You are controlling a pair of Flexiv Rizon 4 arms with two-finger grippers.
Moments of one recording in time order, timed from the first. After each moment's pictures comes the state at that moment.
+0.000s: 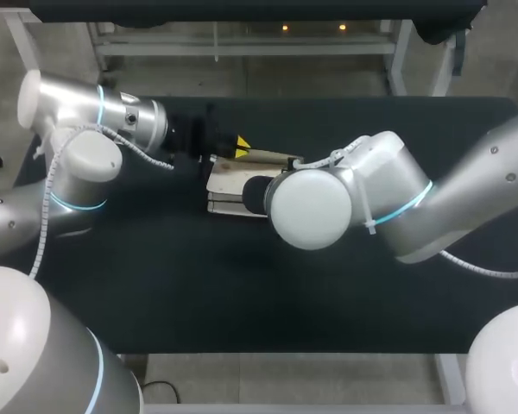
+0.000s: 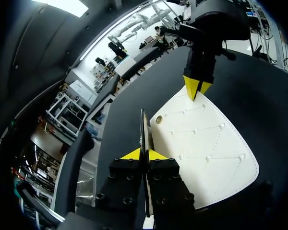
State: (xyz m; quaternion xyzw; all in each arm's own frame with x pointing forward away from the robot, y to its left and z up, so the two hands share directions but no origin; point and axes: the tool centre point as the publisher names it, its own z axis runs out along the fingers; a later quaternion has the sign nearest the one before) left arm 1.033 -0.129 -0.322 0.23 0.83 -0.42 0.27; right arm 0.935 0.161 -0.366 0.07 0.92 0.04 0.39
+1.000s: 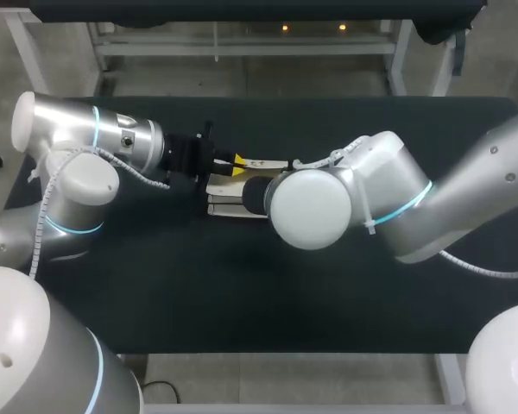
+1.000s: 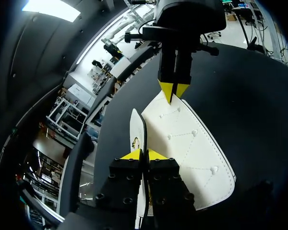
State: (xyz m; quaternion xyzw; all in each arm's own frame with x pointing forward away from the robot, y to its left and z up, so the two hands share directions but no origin) left arm 1.000 -0.123 -0.337 0.25 0.83 -0.41 0.29; right arm 0.935 0.161 -0.366 0.07 0.92 0.04 0.39
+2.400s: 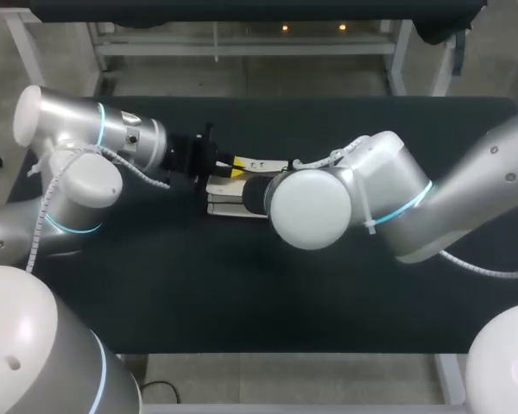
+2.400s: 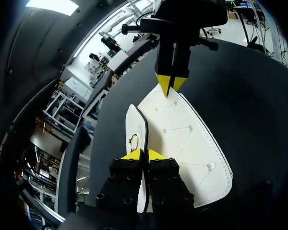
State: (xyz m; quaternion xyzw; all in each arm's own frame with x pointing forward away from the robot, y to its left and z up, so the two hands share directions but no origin) left arm 1.001 -0.118 -0.346 0.24 0.85 -0.38 0.28; right arm 0.935 0.161 -0.366 0.07 0.92 0.04 0.39
